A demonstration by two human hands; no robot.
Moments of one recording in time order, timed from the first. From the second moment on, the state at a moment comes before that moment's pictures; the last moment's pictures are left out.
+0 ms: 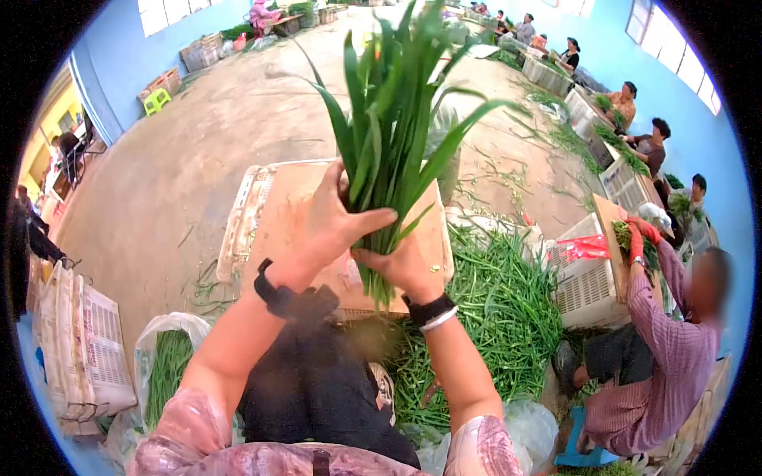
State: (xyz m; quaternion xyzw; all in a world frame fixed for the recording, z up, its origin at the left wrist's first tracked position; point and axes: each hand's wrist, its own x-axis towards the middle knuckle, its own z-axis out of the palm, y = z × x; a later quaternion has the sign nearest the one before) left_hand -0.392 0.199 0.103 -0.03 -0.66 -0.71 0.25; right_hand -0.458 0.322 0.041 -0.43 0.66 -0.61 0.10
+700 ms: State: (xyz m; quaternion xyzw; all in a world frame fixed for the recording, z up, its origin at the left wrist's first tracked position) left_hand -0.447 0.194 0.080 -0.13 -0.69 -0.70 0.11; right_hand -0.506 0.311 0.012 -0.33 0.53 -0.78 0.08
